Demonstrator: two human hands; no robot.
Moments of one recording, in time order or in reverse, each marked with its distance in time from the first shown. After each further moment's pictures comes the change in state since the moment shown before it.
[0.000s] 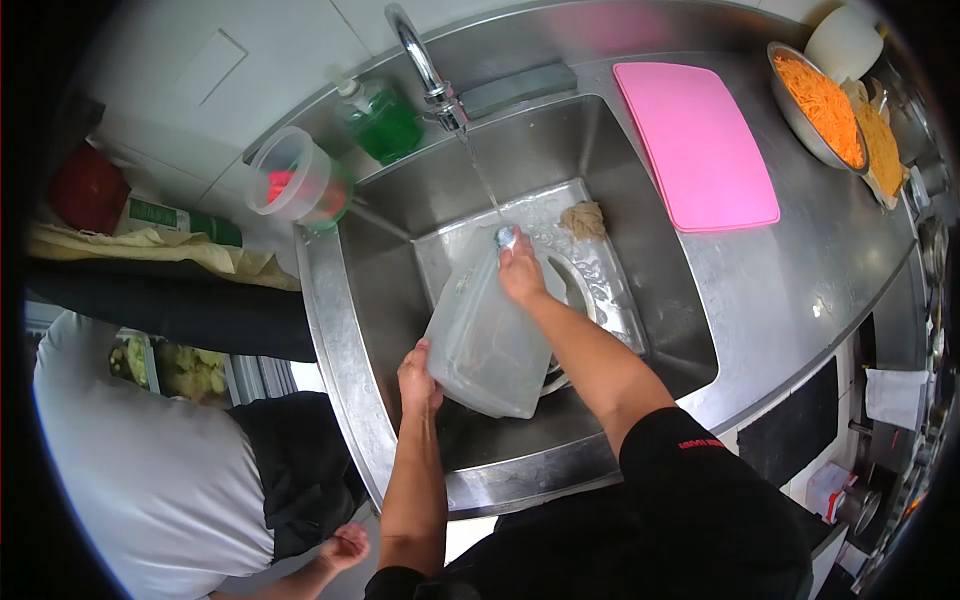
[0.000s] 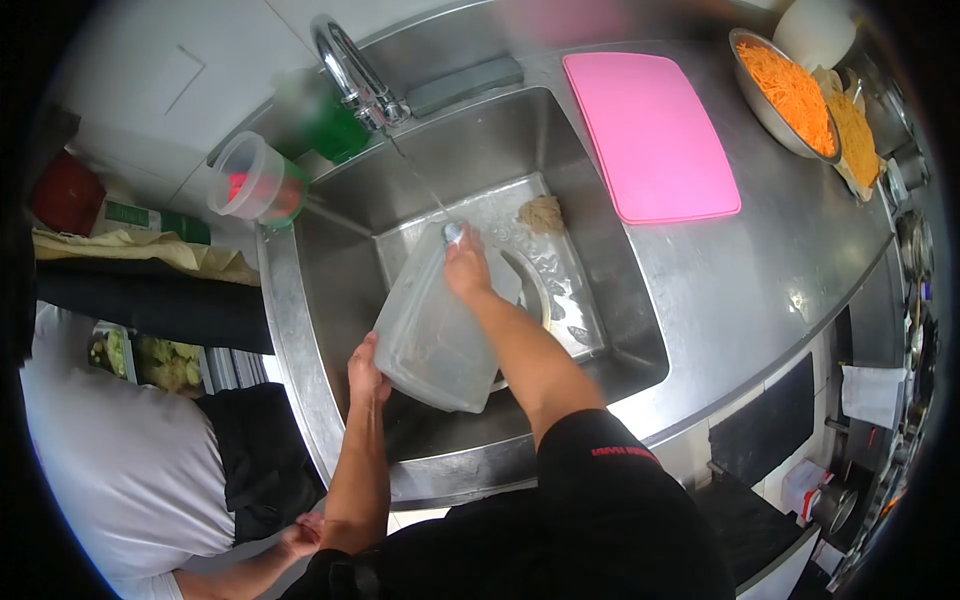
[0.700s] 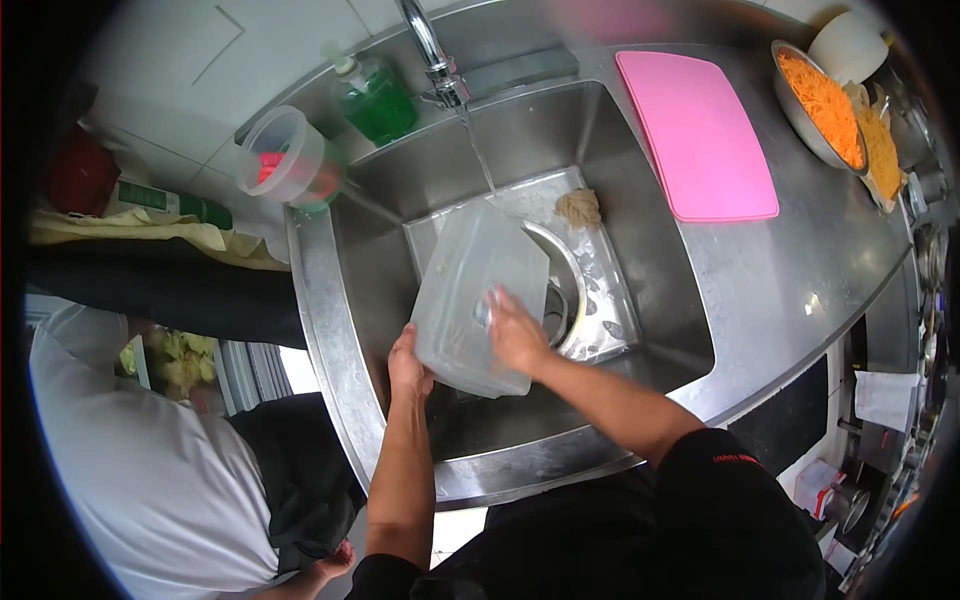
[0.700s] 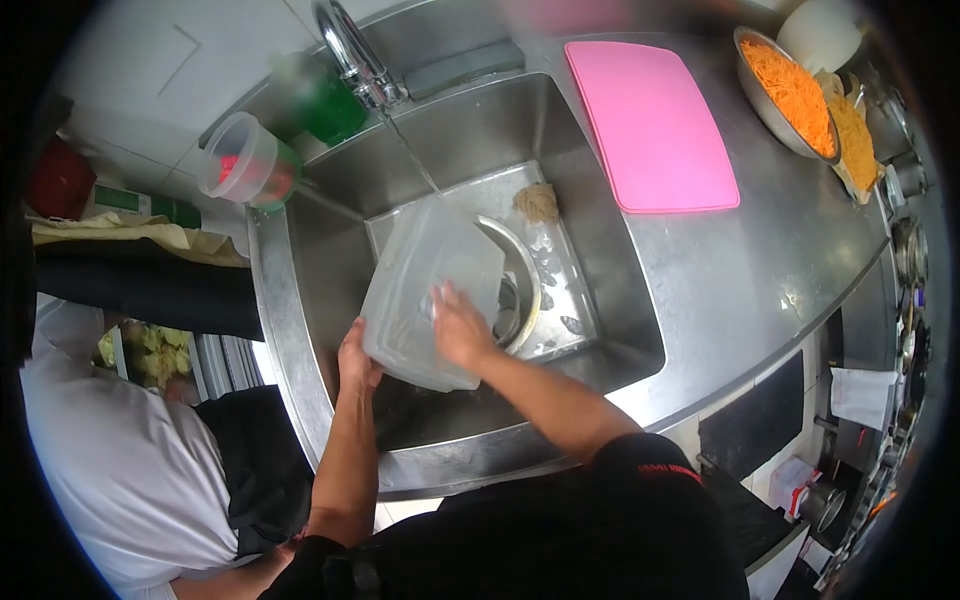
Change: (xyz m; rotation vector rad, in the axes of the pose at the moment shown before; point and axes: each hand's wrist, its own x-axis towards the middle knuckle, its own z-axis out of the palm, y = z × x) left_hand -0.005 0.008 0.005 -0.040 -0.015 -0.050; right_hand -0.117 -0.007 -0.023 -0.384 -0.389 -0.186
